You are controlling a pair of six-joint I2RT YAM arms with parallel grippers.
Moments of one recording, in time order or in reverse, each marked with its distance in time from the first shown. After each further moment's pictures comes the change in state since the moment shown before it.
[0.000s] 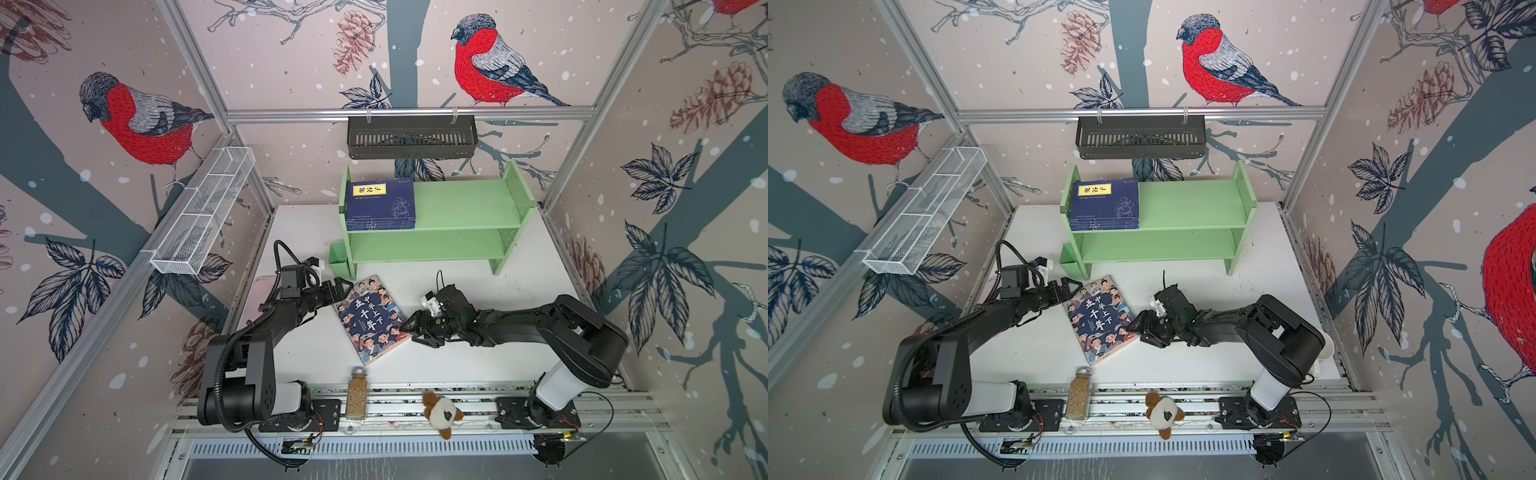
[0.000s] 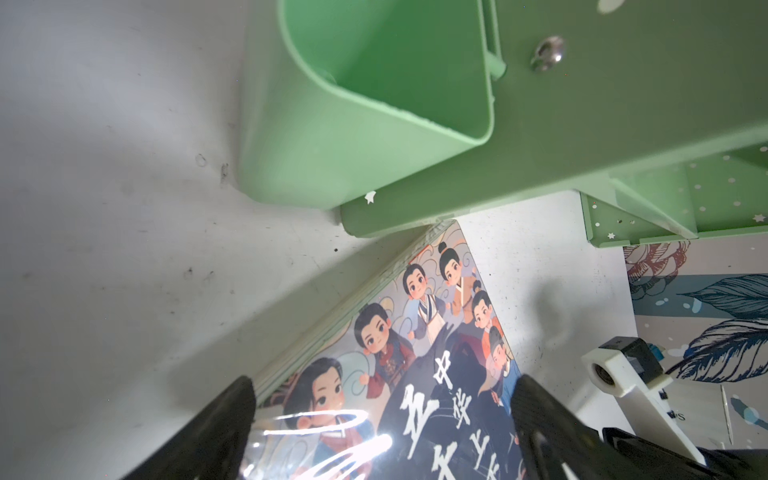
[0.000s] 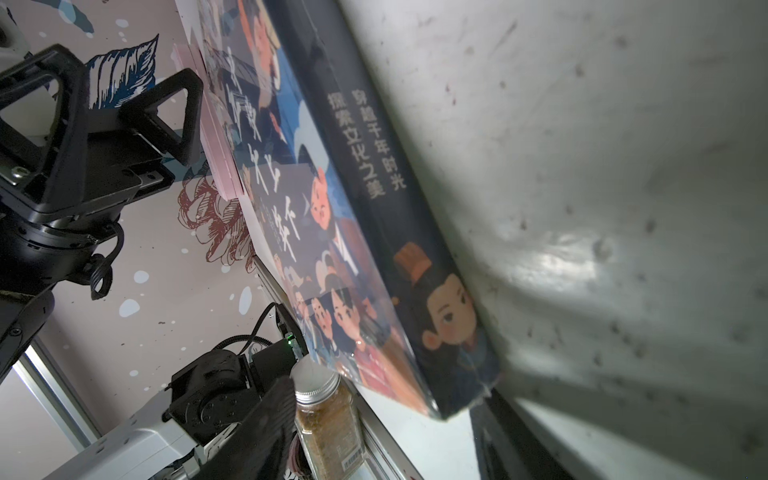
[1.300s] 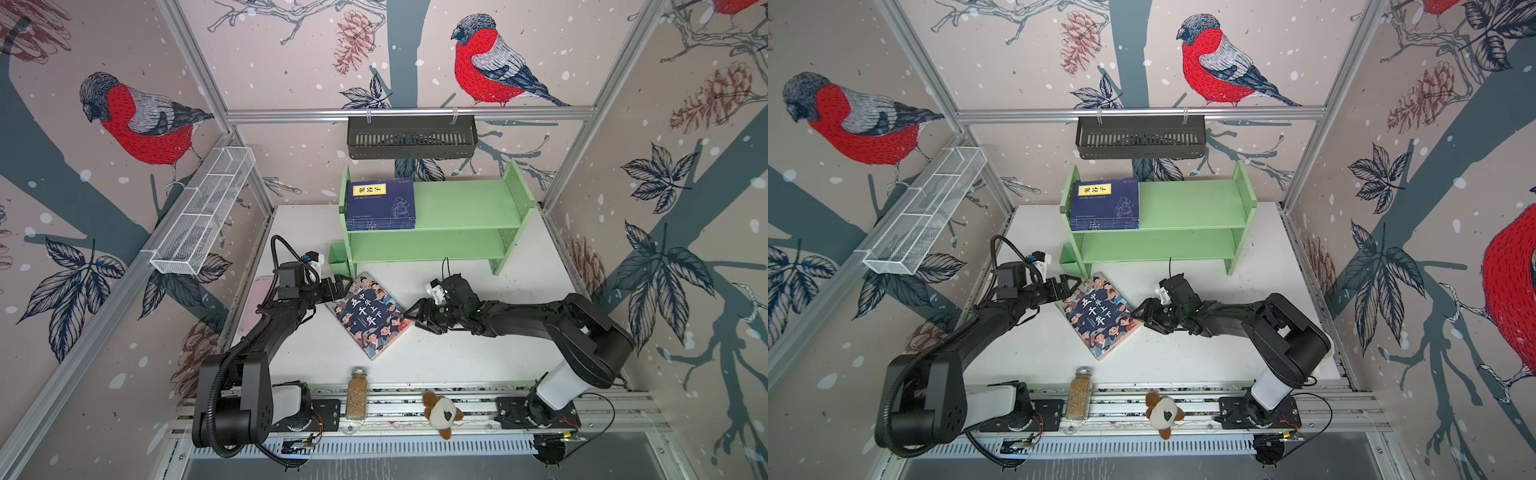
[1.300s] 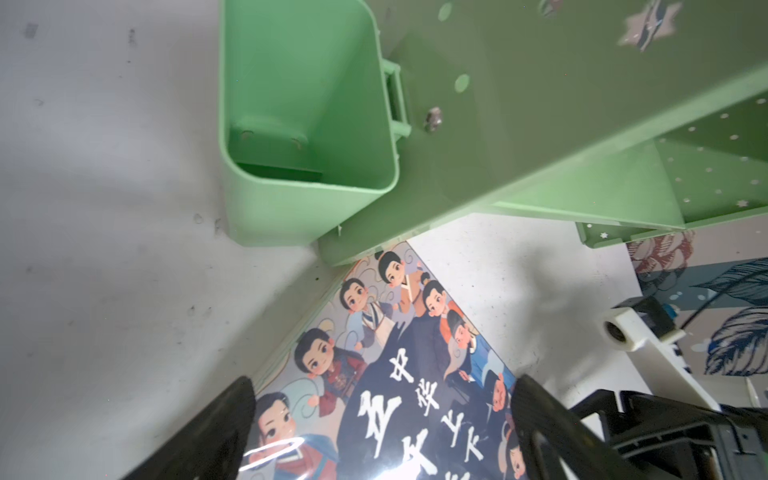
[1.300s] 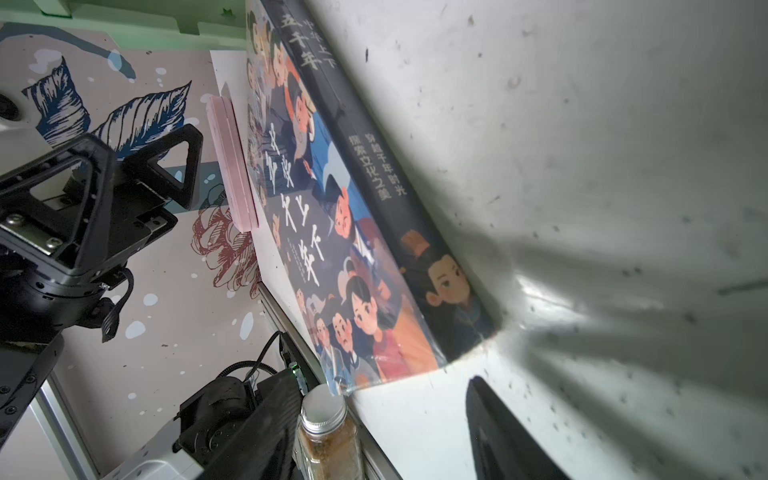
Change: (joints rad) left arm -0.018 -0.098 0.013 -0.032 -0.066 0.055; right arm -0.082 -0.038 0.050 -0.085 0.017 -0.101
